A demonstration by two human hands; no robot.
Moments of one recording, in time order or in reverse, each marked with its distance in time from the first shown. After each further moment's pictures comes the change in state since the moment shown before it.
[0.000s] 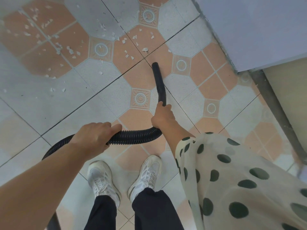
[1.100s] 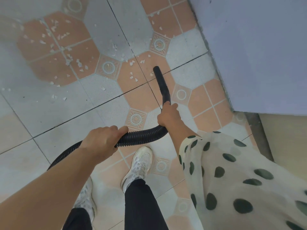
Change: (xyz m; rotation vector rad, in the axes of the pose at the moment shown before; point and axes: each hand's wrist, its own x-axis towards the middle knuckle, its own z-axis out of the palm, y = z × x) left_hand 0.055 0.020 -0.072 -0.206 0.045 -0.182; right_hand 0.064 -0.017 -0.117 -0.089 0.048 -0.062
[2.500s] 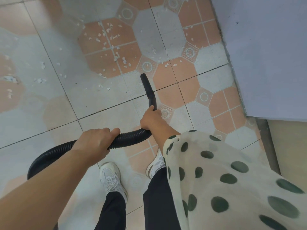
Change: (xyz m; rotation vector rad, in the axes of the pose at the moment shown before) left_hand -0.169 -0.123 0.026 -0.035 0.011 -0.134; right_hand -0.137 -0.171 0.098 -0.042 -0.179 -0.032
